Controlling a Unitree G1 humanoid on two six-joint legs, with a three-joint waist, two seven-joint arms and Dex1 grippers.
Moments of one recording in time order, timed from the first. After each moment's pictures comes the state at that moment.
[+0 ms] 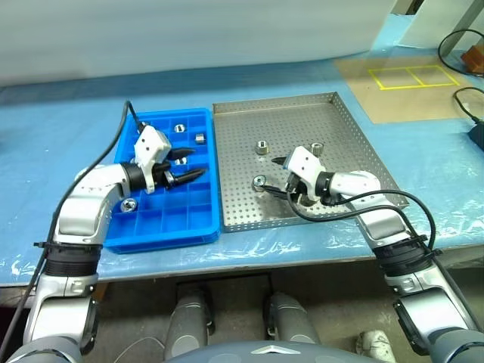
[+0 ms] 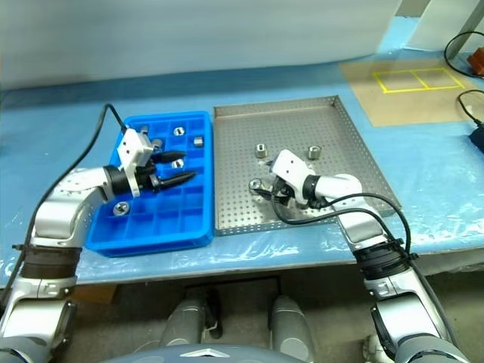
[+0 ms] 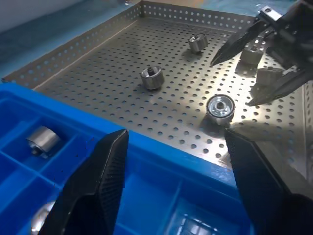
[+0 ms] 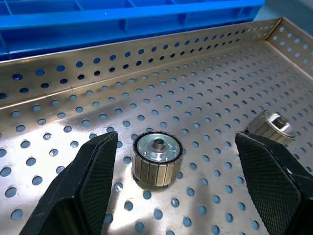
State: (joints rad) left arm -0.40 0.54 0.08 -0.10 -0.33 0.48 -0.97; right arm -0.53 -0.50 0.25 0.10 0.03 0.23 0.83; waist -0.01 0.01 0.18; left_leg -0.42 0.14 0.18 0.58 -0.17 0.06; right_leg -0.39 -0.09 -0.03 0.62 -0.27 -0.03
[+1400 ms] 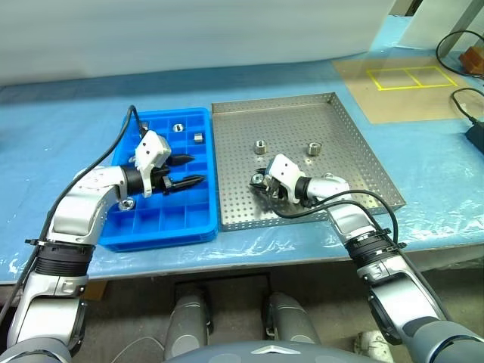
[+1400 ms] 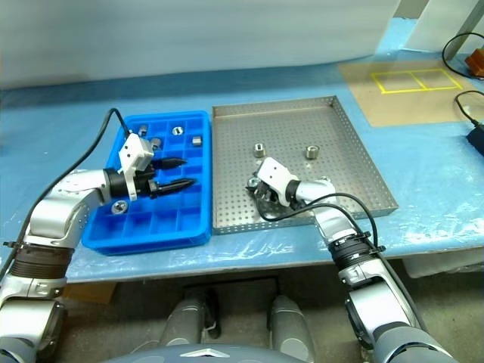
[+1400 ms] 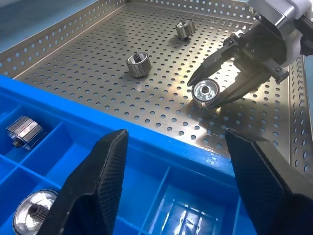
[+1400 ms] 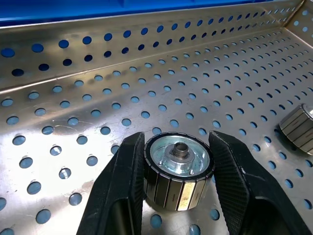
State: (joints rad) left arm -0.46 0.63 0.01 0.00 -0.36 0.43 -1.00; right arm -0.57 -0.38 0.26 0.33 -0.06 0.08 0.81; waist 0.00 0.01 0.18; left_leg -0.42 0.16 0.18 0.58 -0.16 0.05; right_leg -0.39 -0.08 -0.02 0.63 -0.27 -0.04
